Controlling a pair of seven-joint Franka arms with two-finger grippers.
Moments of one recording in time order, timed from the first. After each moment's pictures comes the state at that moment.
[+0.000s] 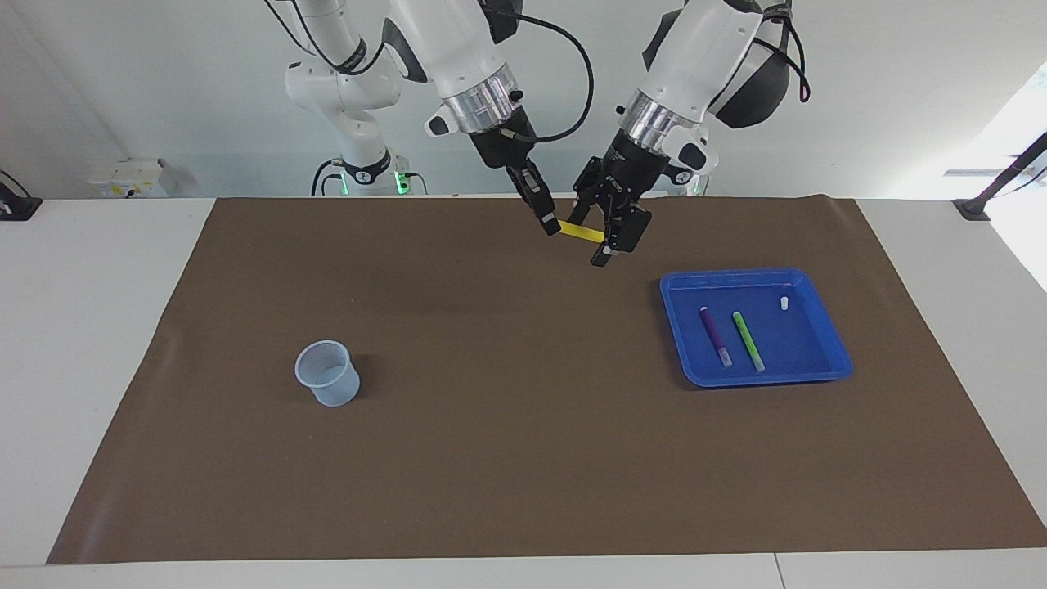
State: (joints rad) left arm -0.23 0.00 -0.32 -1.75 -0.28 2.21 -2.14; right arm 0.02 0.09 0.57 -1.63 0.21 2.20 1.77
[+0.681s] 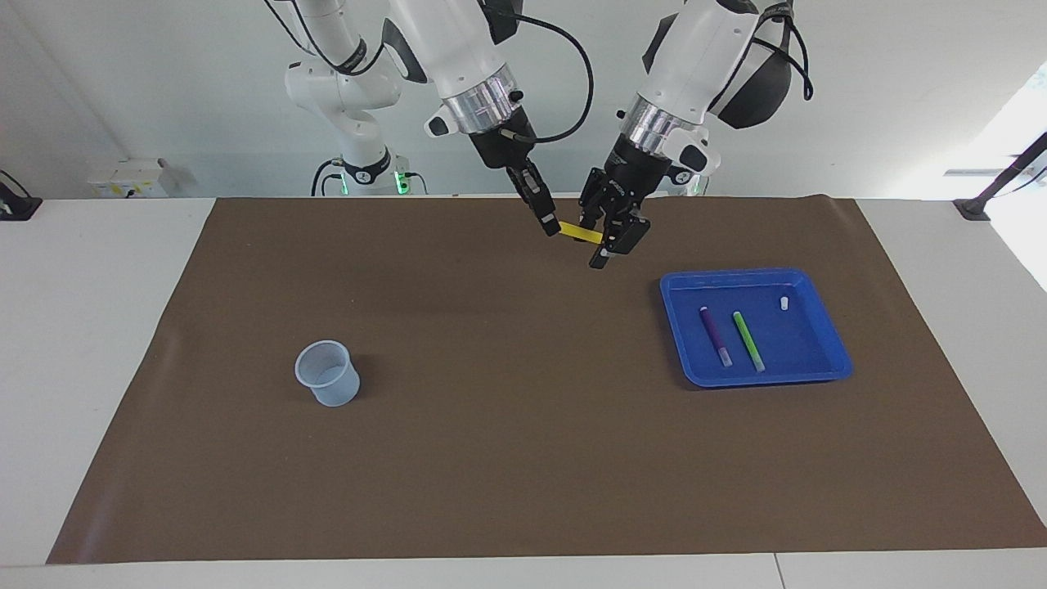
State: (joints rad) left arm -0.23 0.00 -0.32 -1.75 -0.25 2.20 -2.14; right arm 0.02 0.10 0.57 -1.63 0.20 2.21 1.77
